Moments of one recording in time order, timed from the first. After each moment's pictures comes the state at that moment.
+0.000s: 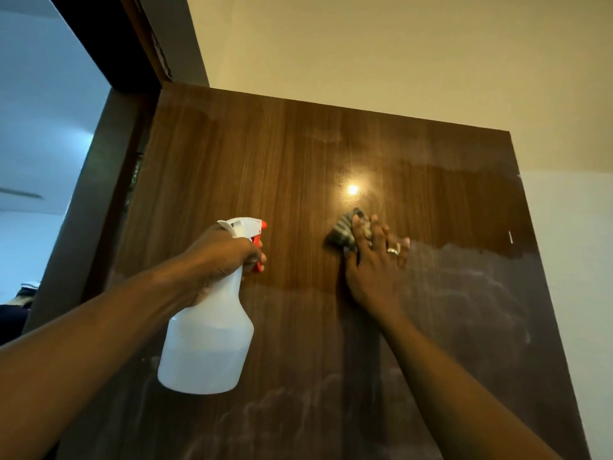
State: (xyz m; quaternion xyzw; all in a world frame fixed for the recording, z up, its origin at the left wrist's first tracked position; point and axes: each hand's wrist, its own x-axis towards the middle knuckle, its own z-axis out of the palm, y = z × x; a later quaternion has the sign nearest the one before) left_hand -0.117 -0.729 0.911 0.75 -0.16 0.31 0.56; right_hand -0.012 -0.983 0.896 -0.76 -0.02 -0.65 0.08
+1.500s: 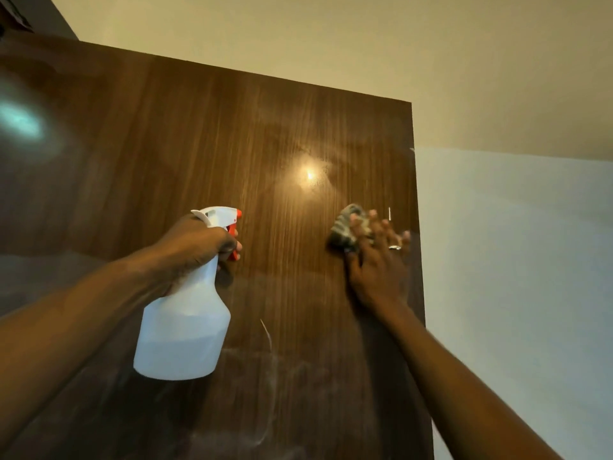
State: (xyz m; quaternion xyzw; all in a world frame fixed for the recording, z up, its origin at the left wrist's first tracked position) left_hand -0.102 -0.966 0.898 0.76 -0.15 0.31 0.56; right_hand 0.000 -1.268 0.876 -0.75 -0.07 -0.66 0.04
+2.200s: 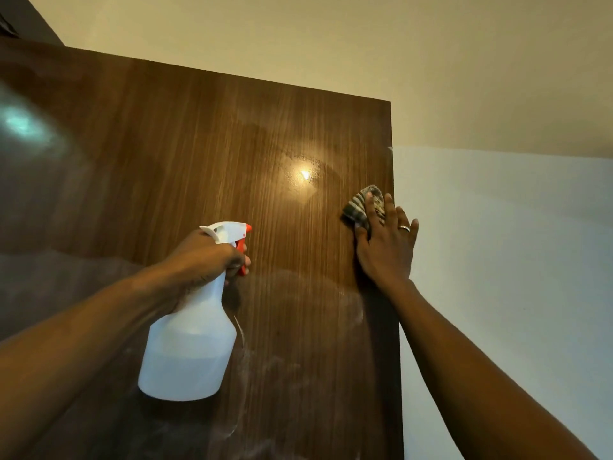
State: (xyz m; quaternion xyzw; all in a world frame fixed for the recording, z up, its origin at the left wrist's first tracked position) left_hand -0.126 -1.032 0.878 0.76 -0.13 0.32 0.55; right_hand -0.002 -1.321 0.914 -0.75 -0.02 -0.65 0.11
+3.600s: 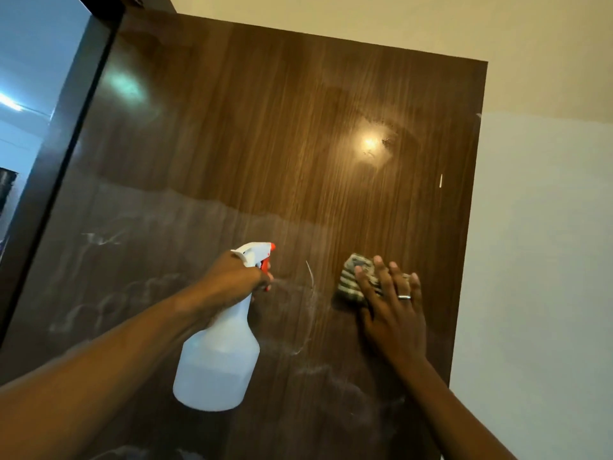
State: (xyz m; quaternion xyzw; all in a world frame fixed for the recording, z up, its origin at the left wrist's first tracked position) left_hand -0.141 -0.979 0.770 0.77 -0.03 0.27 0.58; right_hand -0.001 -1.265 0.726 -0.75 -0.18 -0.63 -0.08
